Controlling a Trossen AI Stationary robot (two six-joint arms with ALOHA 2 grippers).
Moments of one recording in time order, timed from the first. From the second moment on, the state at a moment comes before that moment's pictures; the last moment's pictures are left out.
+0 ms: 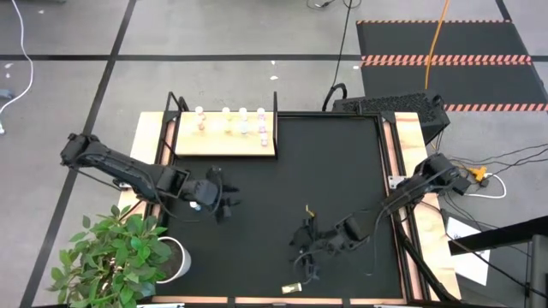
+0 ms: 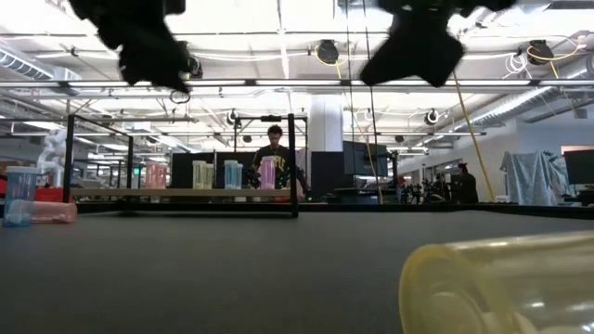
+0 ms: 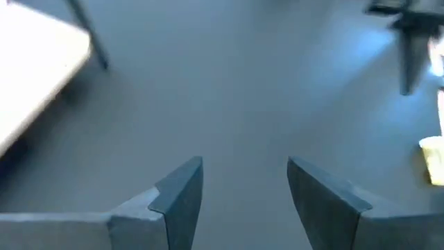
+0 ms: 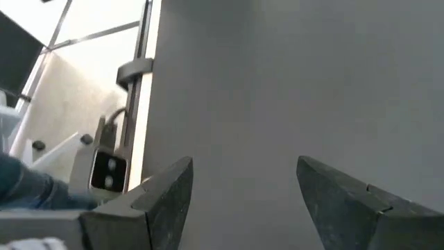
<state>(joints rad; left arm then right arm) -0.30 1.14 0.79 -0.42 -0.32 -0.57 0.56 1.72 1.09 -0.12 0.25 0.63</state>
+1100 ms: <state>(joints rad) -0.41 1.01 0.97 -1.42 -0.10 -0.73 0.15 2.59 1.91 0.43 0.18 0.06</state>
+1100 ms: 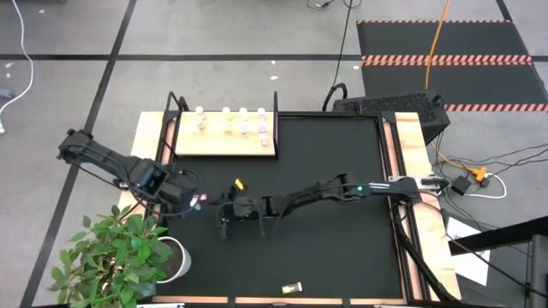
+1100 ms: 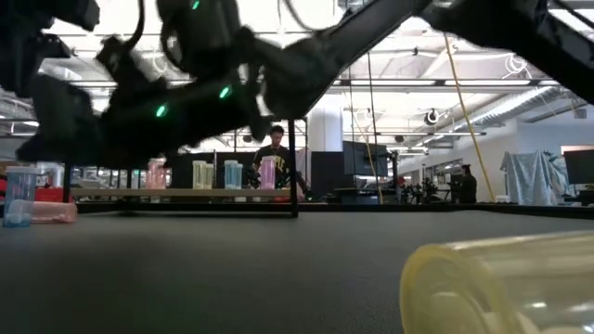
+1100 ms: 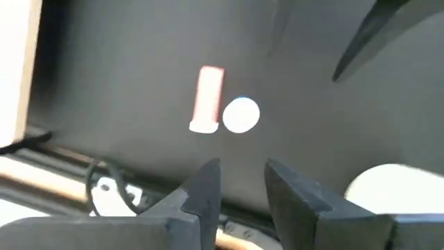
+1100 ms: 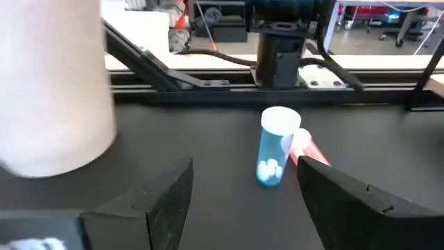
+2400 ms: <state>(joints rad) -0.41 1.01 0.48 -0.82 0.06 -0.82 0.04 2.76 2.08 0.43 -0.08 -0.02</state>
